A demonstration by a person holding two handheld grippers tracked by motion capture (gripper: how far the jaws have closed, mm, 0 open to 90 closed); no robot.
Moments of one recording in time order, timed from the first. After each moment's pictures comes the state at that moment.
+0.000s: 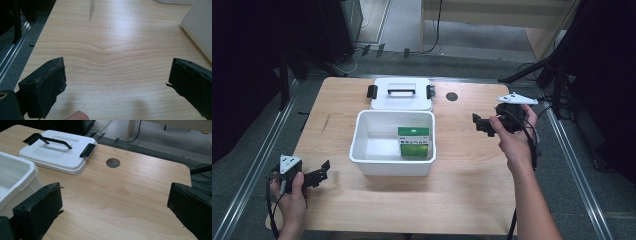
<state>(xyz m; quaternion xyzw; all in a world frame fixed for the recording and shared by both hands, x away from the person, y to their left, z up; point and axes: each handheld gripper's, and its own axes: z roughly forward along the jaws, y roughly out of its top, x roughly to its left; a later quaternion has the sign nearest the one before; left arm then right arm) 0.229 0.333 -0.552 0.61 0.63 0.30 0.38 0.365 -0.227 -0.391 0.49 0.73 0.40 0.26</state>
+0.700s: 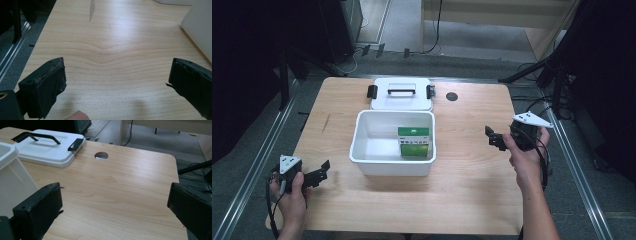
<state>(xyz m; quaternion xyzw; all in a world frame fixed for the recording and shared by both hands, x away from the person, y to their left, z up) 0.228 0.334 -0.552 0.61 0.63 0.30 0.38 0.338 -0.266 -0.427 0.50 0.70 0.42 0.29</state>
